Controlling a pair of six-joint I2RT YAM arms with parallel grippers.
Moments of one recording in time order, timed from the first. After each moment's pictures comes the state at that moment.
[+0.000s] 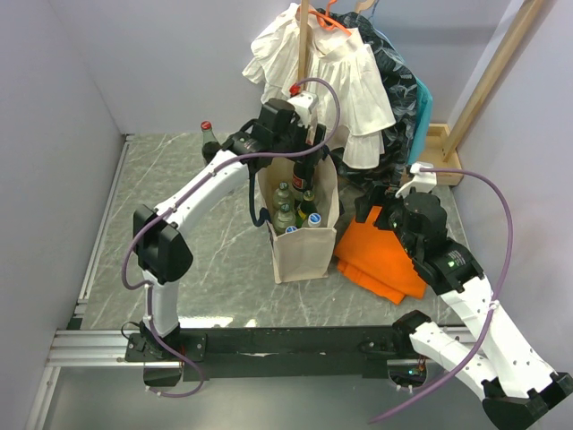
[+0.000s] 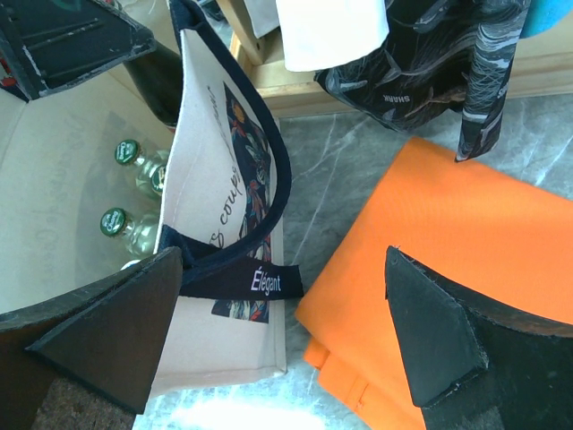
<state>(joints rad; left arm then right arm) -0.67 1.95 2.00 -0.50 0.03 -0.15 0.48 0.77 0.94 -0.52 0.30 0.41</state>
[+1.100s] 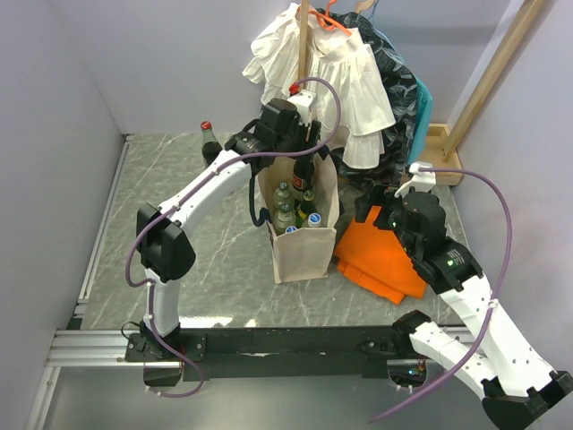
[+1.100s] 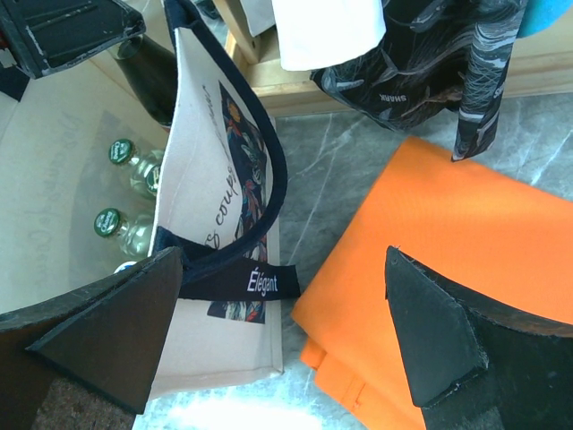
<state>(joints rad) -0.67 1.98 2.02 -0.48 -0.04 -0.15 0.48 0.77 0.94 -0.52 0.31 0.41</state>
